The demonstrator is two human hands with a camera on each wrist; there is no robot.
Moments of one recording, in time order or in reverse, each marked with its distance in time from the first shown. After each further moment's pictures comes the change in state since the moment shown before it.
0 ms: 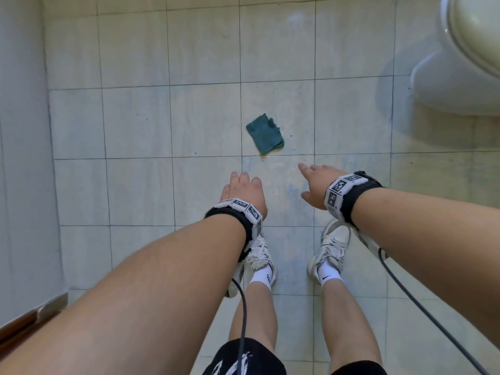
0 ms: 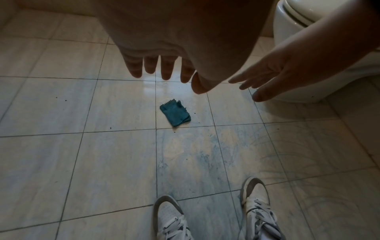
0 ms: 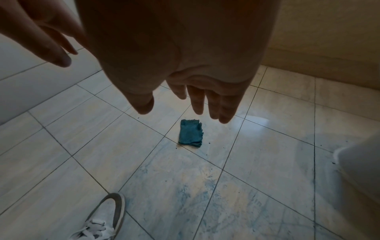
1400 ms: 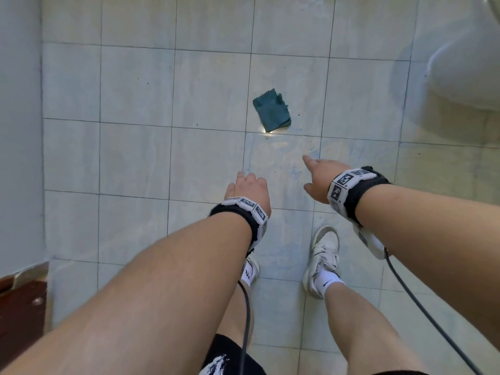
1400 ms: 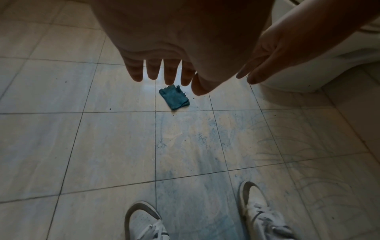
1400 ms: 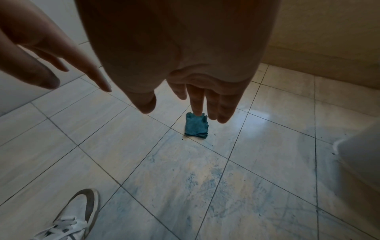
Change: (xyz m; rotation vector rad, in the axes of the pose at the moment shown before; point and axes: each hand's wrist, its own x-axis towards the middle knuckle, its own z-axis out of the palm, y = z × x) left_hand -0.027 -0.008 0.081 -0.011 -0.046 0.024; right_hand 0.000 -0.021 0.061 -0.005 0.076 0.001
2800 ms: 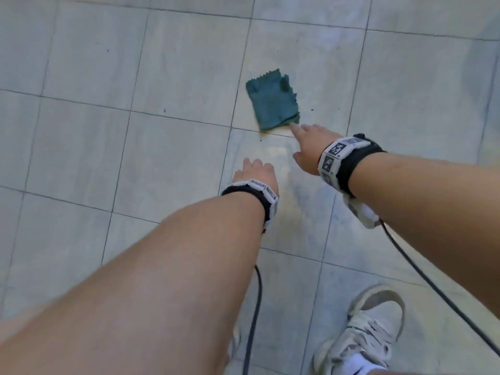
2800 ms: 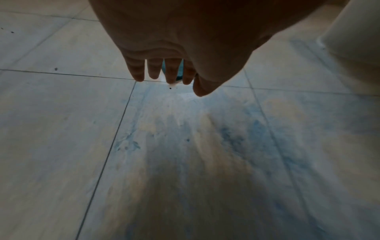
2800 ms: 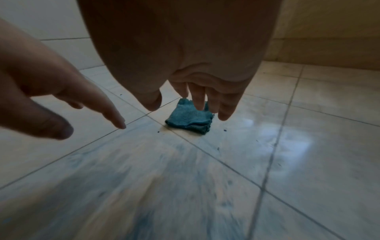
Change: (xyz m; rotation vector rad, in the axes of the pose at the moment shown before) left_hand 0.277 0.043 0.126 -0.066 0.056 -0.164; right_hand 0.284 0.040 0.061 -0.071 0.255 -0.247
